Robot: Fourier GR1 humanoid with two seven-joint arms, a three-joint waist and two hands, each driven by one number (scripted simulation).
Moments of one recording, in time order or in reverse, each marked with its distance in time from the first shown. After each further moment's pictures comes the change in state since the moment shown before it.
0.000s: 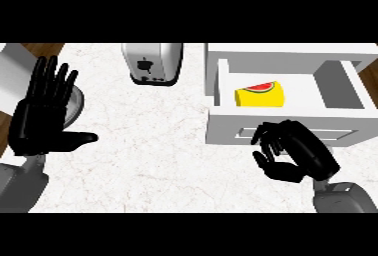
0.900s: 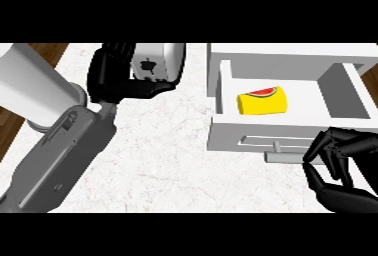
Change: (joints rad) left arm -0.464 -0.211 -0.168 0.294 -0.048 0.224 0.018; right arm 0.124 0.029 -0.277 -0.413 -0.684 0.169 0.307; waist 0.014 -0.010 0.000
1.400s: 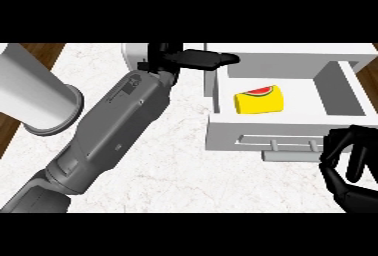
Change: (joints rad) left arm -0.380 -0.223 -0.023 0.414 -0.018 0.015 -0.080; right arm -0.022 0.032 -0.057 -0.029 -0.181 -0.015 -0.009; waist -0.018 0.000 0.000
